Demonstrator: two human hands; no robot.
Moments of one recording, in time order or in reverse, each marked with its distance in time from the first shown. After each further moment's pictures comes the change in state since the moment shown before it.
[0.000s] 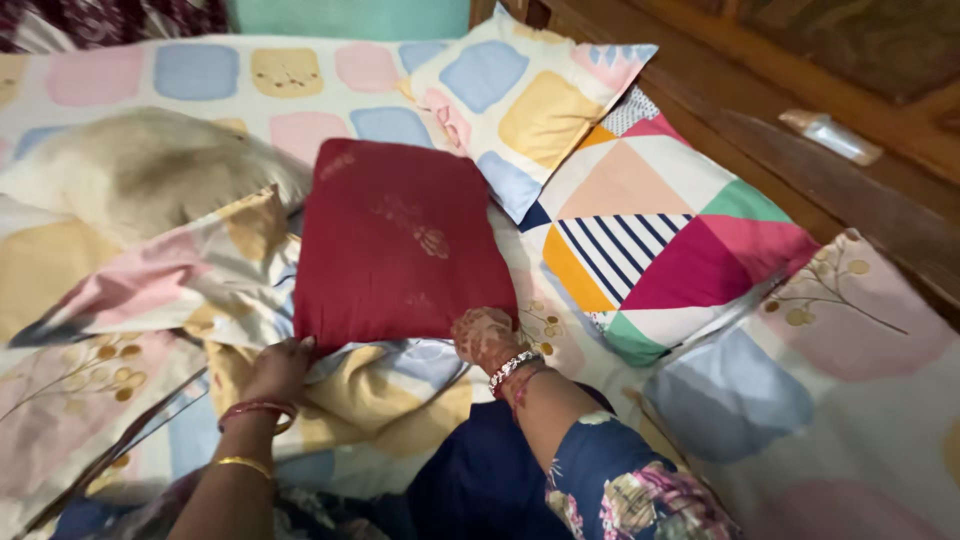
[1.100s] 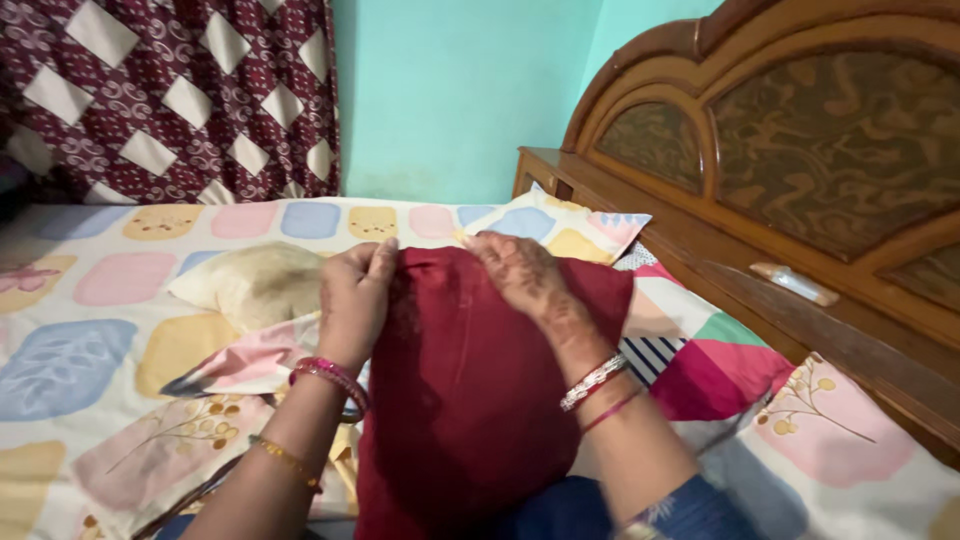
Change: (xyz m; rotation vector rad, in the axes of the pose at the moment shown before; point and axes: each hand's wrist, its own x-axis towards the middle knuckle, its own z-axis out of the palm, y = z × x) left_hand -0.097 0.250 -0.361 -0.945 0.700 0.136; right_hand -0.172 0.054 -0.331 0.629 0.905 -0.059
